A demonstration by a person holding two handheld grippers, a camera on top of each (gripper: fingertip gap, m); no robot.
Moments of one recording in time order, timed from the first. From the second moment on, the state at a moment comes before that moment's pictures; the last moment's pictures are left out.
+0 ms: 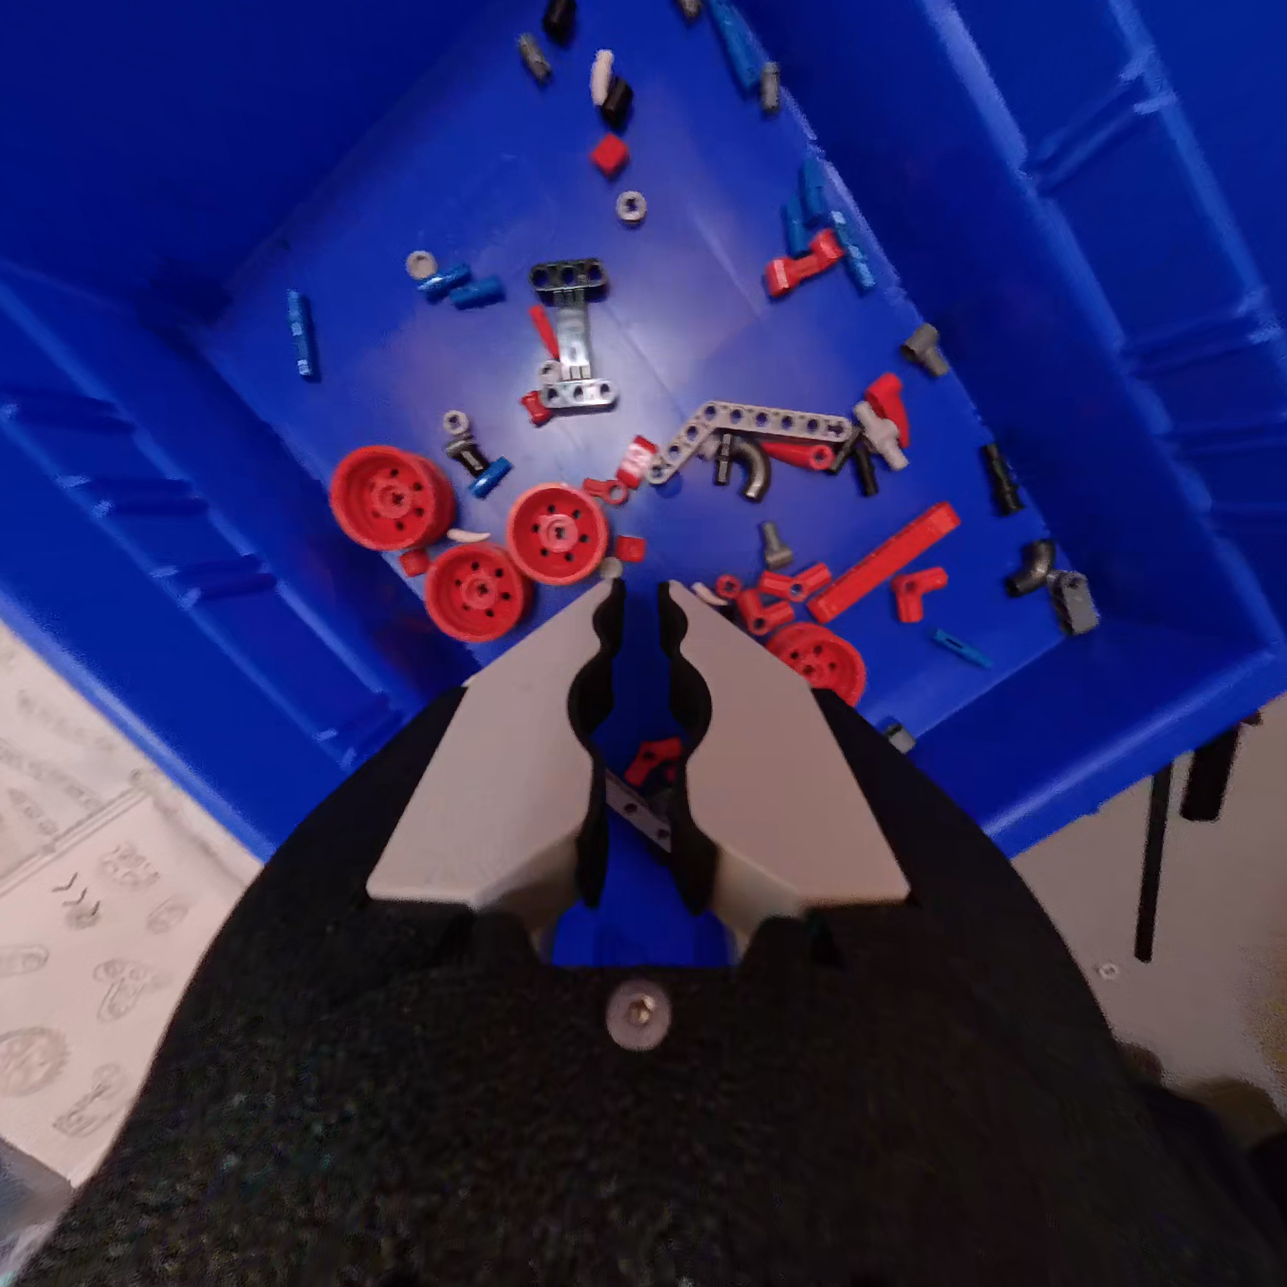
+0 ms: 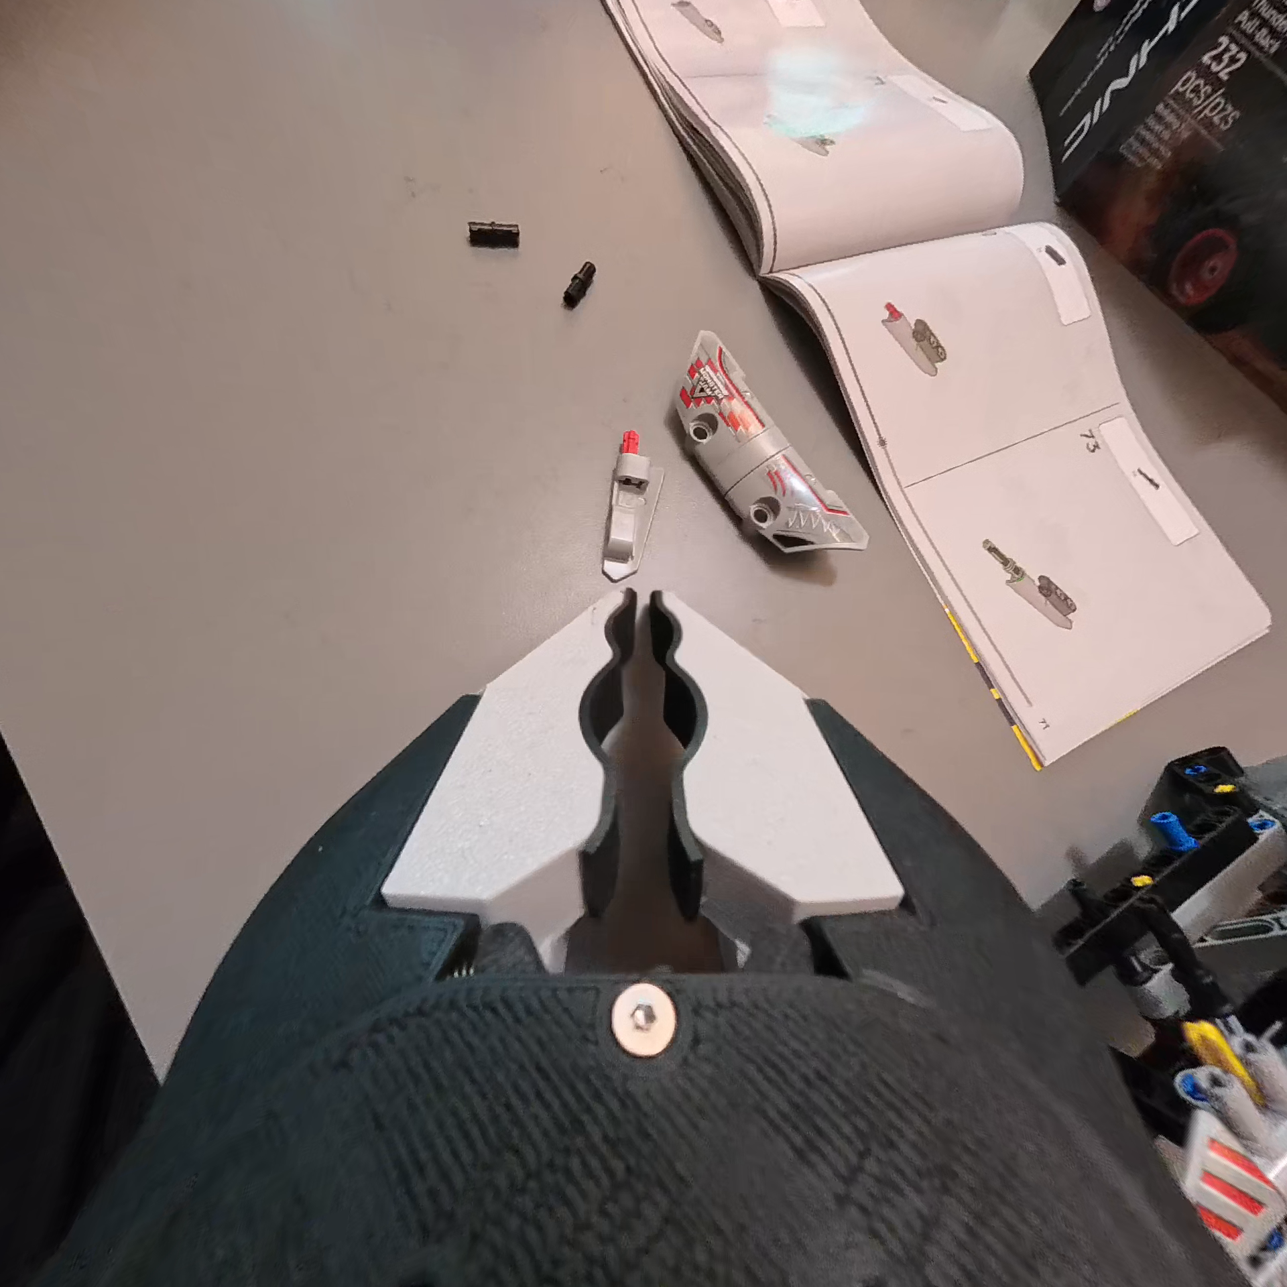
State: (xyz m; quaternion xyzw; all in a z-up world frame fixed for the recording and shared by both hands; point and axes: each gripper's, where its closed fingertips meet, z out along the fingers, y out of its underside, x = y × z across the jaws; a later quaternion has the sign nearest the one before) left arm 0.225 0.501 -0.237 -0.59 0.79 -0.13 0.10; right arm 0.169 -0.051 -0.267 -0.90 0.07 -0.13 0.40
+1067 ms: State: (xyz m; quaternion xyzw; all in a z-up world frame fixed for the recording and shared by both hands) left arm 0.258 0.524 -0.166 -0.65 0.67 -0.25 0.27; right arm 0.168 -0.051 -0.267 -0.90 0.10 -0.05 0.41
